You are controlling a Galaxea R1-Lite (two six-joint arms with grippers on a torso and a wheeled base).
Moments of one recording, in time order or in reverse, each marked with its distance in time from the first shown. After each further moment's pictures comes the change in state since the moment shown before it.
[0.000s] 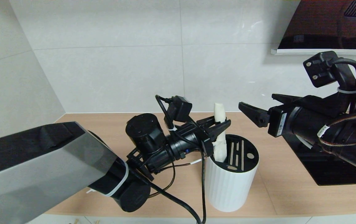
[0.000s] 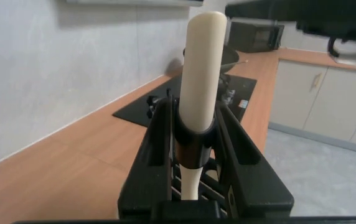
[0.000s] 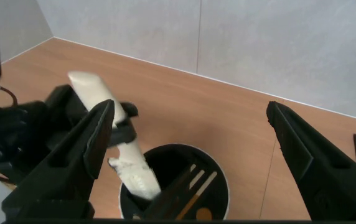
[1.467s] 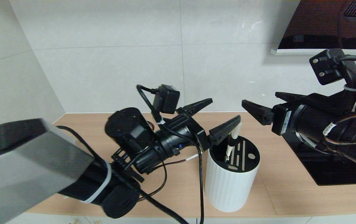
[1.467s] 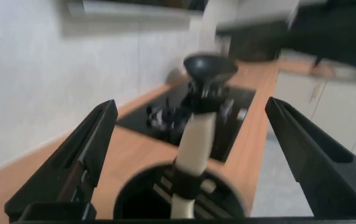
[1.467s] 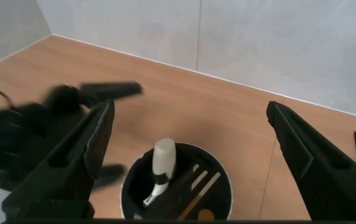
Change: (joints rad) left arm -0.010 -0.131 0.079 -0.043 0.043 -0.049; right arm -0.022 -0.023 0.001 0.005 -0.003 0.001
